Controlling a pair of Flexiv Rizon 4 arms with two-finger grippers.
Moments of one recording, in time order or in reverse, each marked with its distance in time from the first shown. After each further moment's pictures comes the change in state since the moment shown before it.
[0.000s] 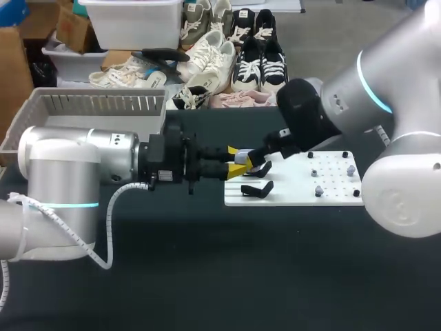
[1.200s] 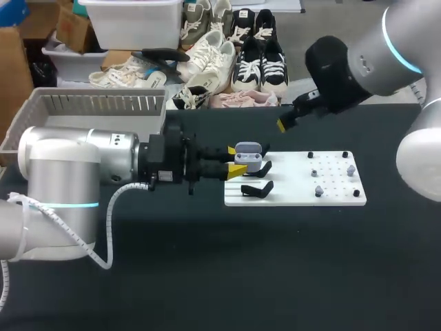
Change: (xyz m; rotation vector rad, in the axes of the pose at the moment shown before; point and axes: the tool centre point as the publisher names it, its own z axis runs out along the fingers) left arm 0.000 0.000 0.000 0.000 0.000 0.000; right arm -0.032 -0.076 -0.059 0.209 -0.016 -0.062
